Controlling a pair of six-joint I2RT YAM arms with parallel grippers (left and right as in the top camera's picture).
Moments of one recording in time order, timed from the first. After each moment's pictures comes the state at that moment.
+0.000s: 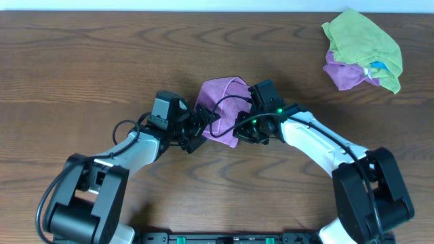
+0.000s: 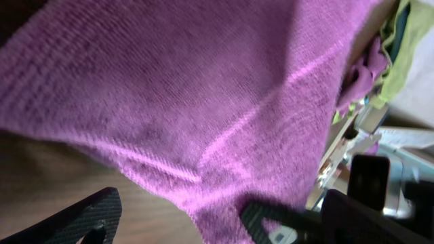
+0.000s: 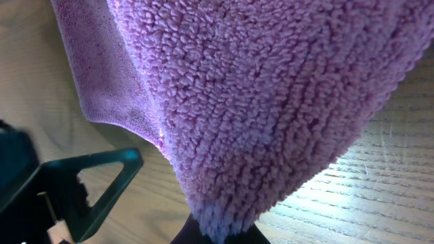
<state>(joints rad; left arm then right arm) -0.33 1.69 0.71 0.08 0.63 -1.25 0.46 1.75 1.02 -0.50 -0.39 0.75</state>
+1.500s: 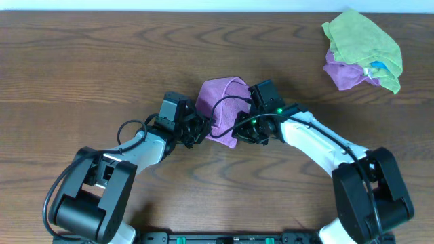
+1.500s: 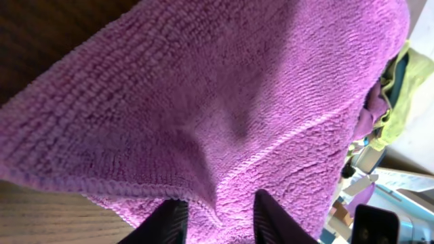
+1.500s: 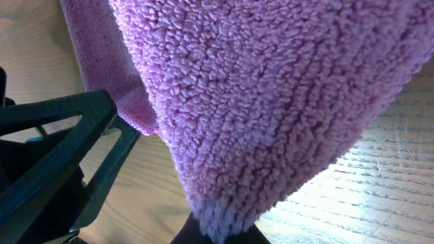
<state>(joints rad) -0.38 1.72 0.72 0.14 0.49 -1.37 0.46 1.75 1.02 -0.50 -0.42 0.75</state>
